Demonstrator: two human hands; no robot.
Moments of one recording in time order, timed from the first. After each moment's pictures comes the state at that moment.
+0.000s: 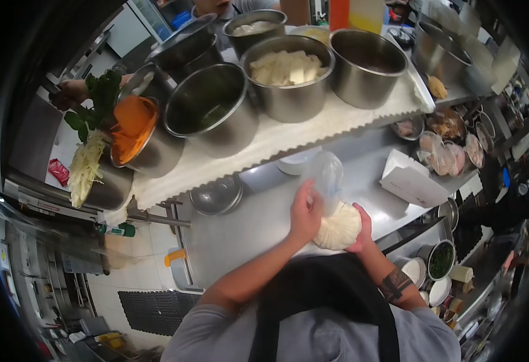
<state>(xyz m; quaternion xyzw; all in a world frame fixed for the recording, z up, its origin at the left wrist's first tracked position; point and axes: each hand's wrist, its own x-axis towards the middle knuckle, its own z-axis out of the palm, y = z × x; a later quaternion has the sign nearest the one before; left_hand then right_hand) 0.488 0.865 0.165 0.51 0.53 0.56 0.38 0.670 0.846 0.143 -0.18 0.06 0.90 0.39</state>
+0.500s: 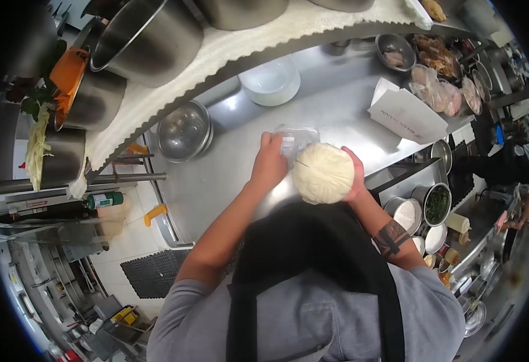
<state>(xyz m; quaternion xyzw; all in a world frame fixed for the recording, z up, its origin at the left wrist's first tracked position) 0.446 0.840 0.142 0.68 0.63 0.25 0.29 0.685 0.820 0.122 -0.15 0.10 0.91 0.37</state>
